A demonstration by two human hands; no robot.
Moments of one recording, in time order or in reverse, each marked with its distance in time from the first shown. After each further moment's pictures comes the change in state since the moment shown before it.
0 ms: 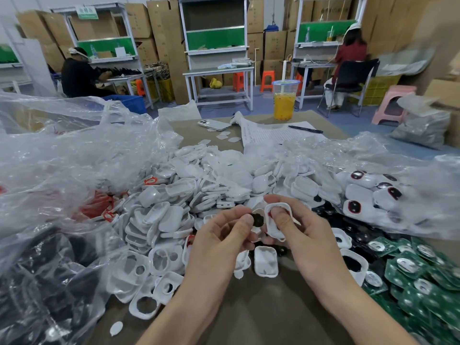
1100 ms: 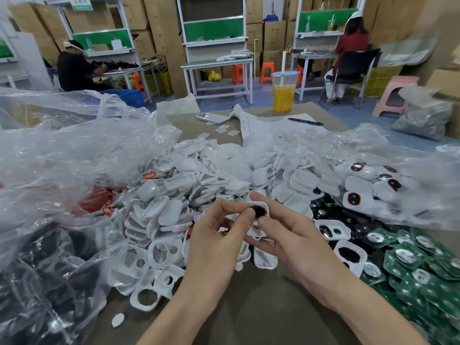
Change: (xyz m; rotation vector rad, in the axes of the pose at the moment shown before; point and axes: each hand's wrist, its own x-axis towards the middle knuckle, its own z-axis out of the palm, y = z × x) left_hand -0.008 0.006 0.002 0.270 0.040 0.187; right_hand -0.001 0.014 0.002 0.215 -0.254 0.127
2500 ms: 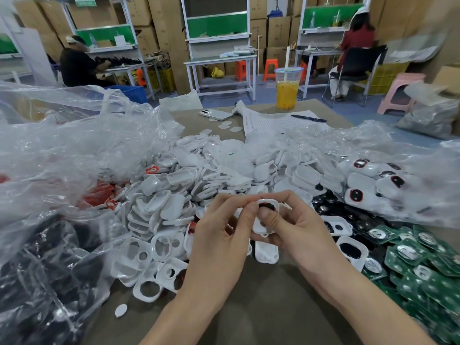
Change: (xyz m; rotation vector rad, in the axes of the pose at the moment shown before) left_hand -0.005 -0.002 0.001 0.345 0.025 0.260; right_hand -0.001 -0.005 0.001 0.036 0.107 -0.006
